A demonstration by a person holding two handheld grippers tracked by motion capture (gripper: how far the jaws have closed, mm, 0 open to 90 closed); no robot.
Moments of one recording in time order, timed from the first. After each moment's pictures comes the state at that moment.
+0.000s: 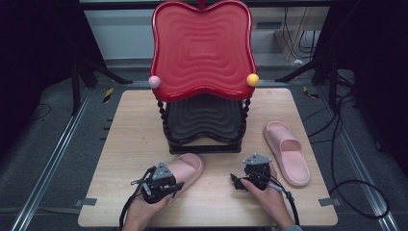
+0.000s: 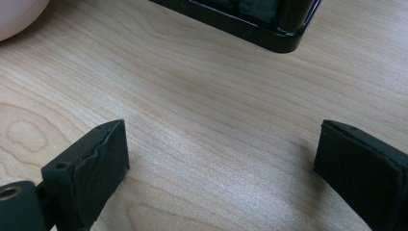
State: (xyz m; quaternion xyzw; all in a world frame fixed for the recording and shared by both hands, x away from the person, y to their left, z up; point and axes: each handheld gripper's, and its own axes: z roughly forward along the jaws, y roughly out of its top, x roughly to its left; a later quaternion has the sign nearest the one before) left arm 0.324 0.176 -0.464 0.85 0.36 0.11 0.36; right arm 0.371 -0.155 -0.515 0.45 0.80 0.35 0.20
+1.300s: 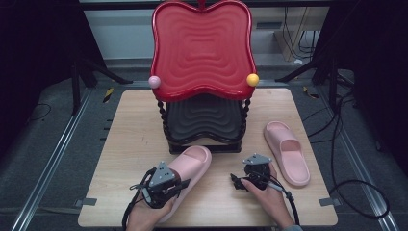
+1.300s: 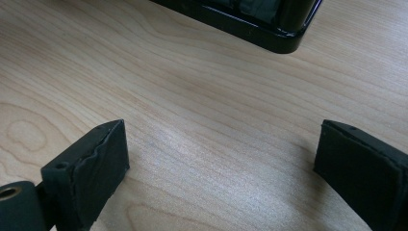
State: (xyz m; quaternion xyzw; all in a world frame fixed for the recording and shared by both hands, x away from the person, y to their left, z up) left arm 0.294 0.152 -0.406 0.82 0.34 0.14 0.44; right arm 0.371 -0.155 -0.515 0.44 0.80 0.35 0.20
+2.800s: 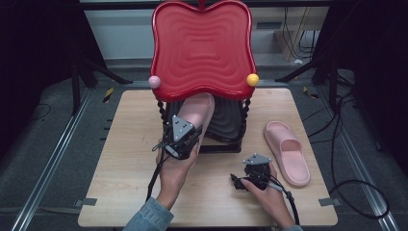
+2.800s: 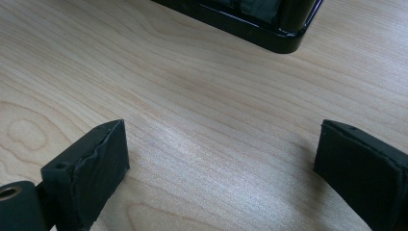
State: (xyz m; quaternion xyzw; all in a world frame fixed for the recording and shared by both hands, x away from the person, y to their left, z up) left arm 0.380 0.098 -0.358 0.72 0.41 0.29 0.48; right arm 0.371 -0.156 -0.515 0.44 0.80 0.35 0.20
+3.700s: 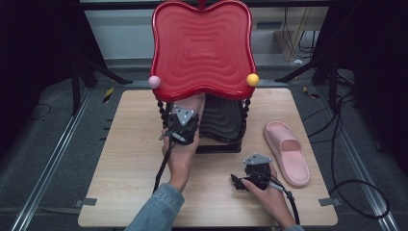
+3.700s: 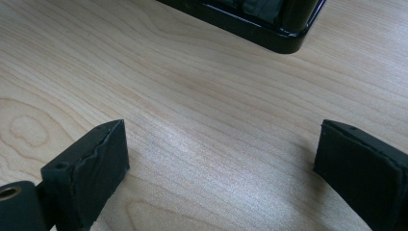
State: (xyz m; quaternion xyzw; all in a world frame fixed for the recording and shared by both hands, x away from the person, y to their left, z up) left arm 0.428 0.090 -0.375 0.68 0.47 0.33 0.45; right arm 0.372 -0.157 -0.515 0.44 0.81 0.35 0.19
